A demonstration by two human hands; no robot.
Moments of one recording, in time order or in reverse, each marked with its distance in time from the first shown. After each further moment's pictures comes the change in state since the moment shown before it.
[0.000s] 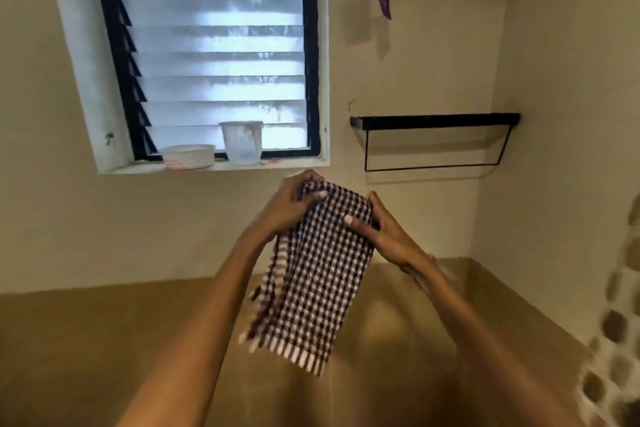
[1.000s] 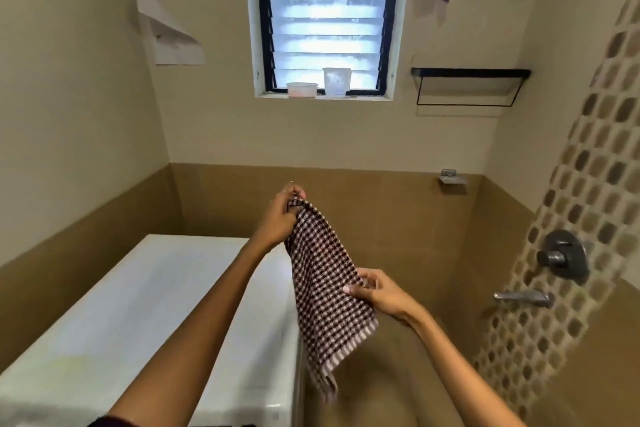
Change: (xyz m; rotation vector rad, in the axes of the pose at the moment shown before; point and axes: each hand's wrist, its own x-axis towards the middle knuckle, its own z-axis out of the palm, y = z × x) left_hand -0.500 0.145 -0.116 -0.077 0.165 -0.316; right_hand -0.441 -0.159 0.246 0.310 -0.412 0.376
